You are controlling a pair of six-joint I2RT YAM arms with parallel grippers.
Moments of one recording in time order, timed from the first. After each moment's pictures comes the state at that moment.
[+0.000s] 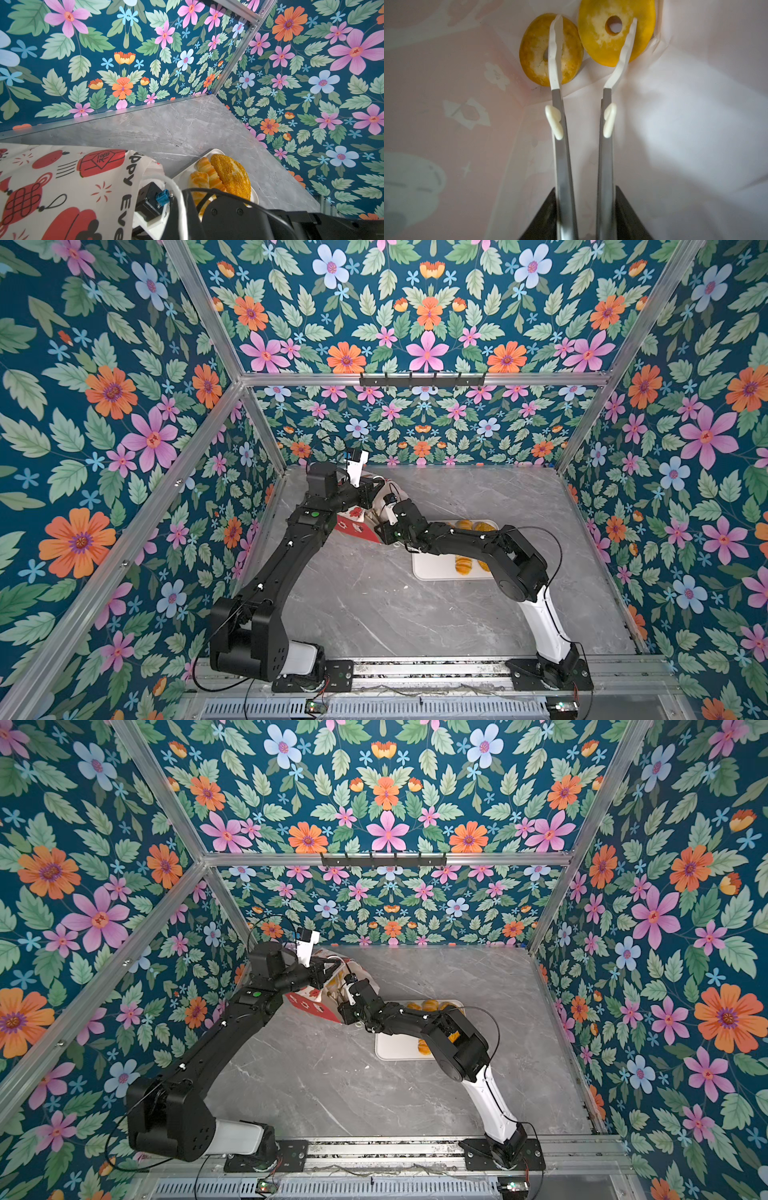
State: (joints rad) left arm -0.25 1.40 1.15 -0.05 0.59 -0.21; right arm 0.80 2.22 1.54 0.11 -0.08 0.37
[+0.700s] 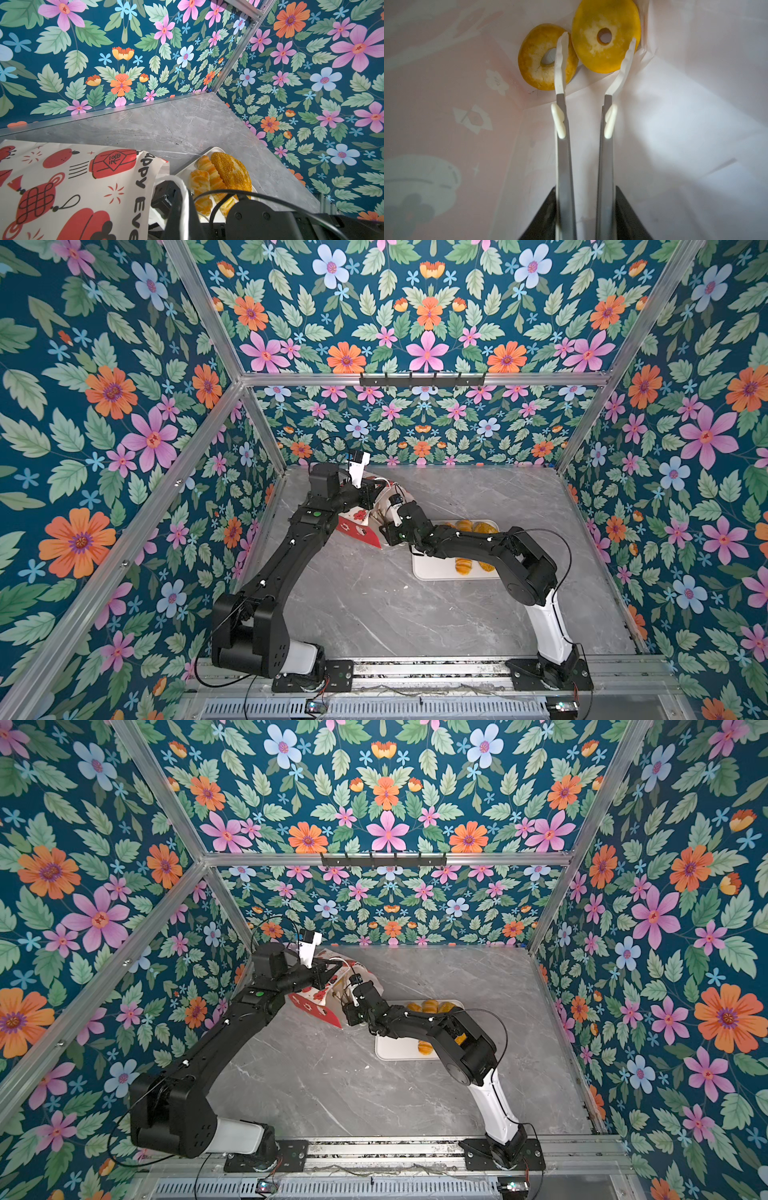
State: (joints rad) left arm -0.25 1.41 1.15 -0.04 0.60 -0.21; right arm 0.80 2.16 1.47 0.14 -0.02 0.37
